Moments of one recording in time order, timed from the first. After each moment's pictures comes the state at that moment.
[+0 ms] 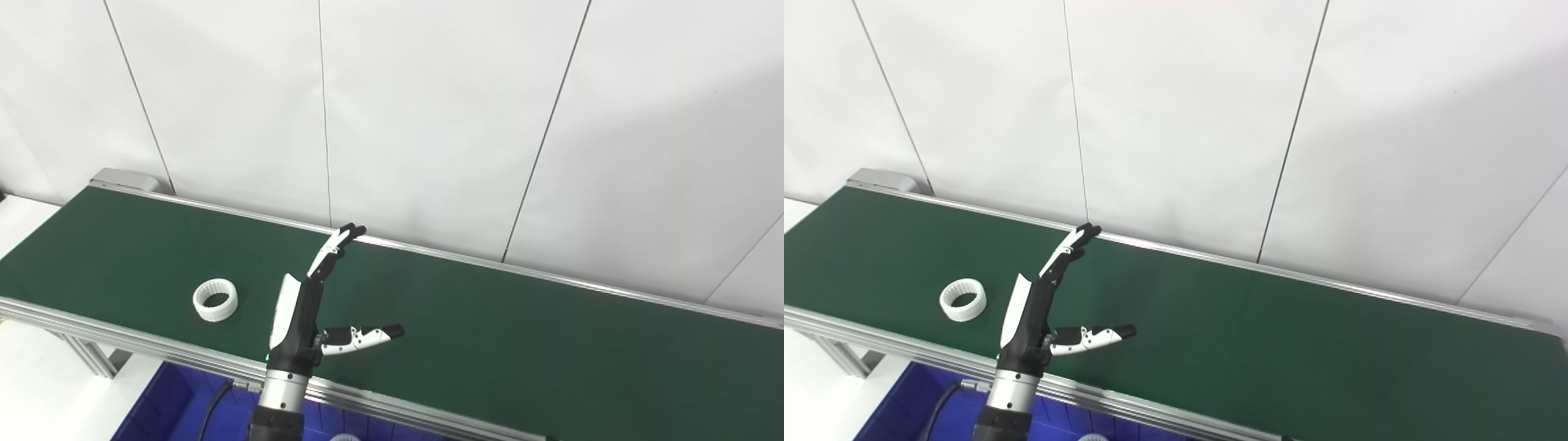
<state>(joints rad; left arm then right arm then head) 0.00 0.09 -0.15 -0.07 0.42 -0.25 0.38 0.33 -0.09 0.21 0.06 -0.23 -0.41 -0.10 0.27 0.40</state>
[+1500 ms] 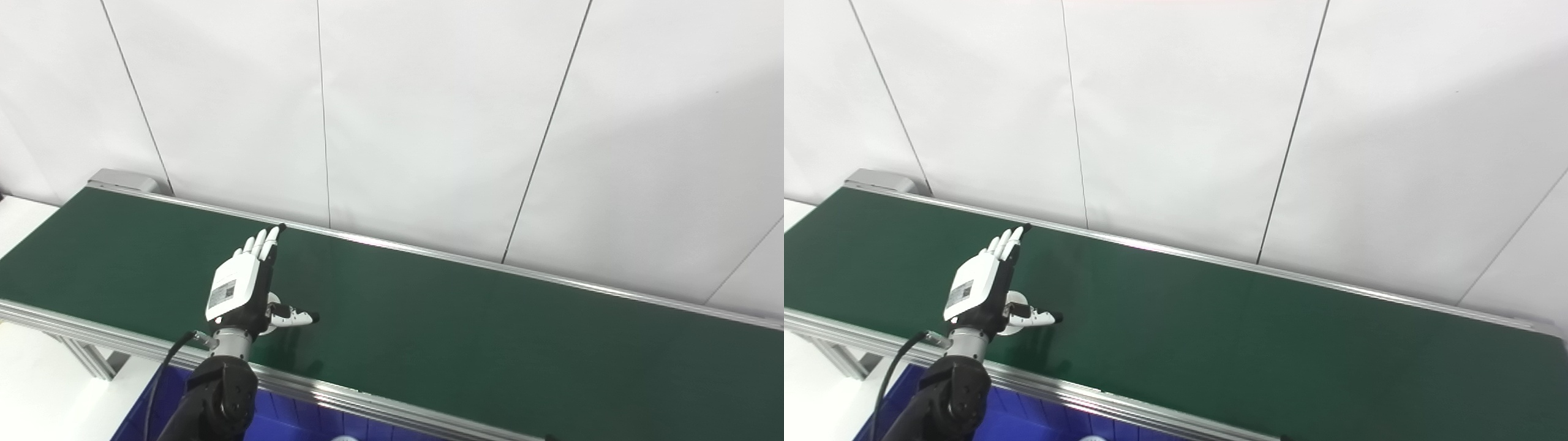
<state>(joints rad) -0.09 0.24 -0.03 0.01 0.72 0.27 0.20 0.33 -0.13 0.28 0.05 -0.23 -0.42 -0.19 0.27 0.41</state>
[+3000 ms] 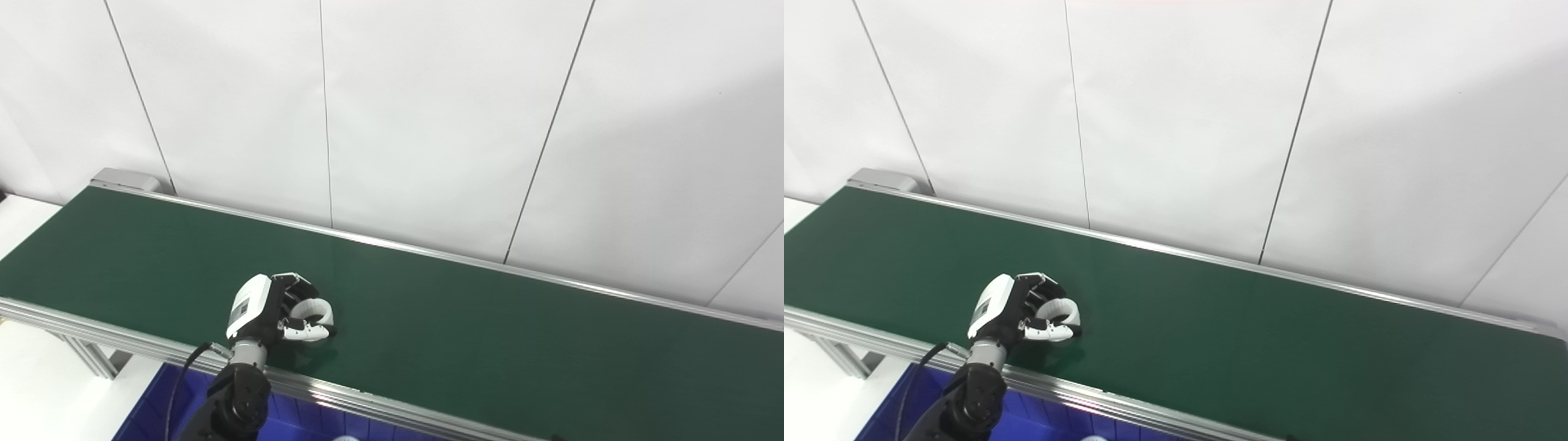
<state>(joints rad) -0.14 0.21 -0.05 0.20 0.48 0.17 0.19 0.33 -0.14 0.28 0.04 -0.22 -0.42 -0.21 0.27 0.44</state>
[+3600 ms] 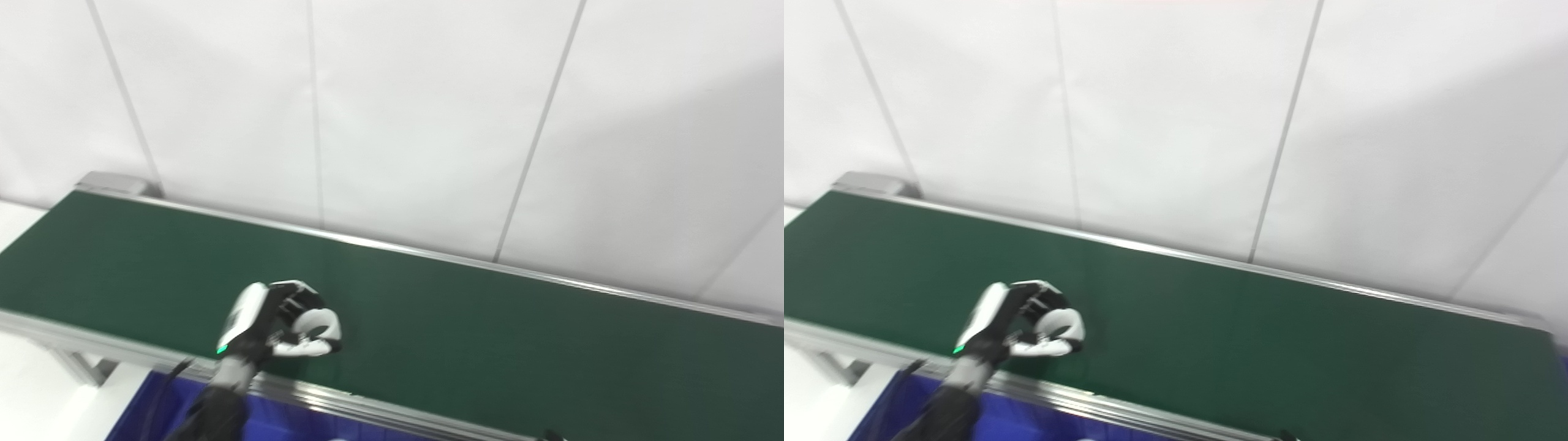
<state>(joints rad) 0.04 0.22 -0.04 -0.10 0.41 0.00 0.15 0.36 -0.11 0.27 -0.01 -0.24 -0.42 -0.21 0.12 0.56</state>
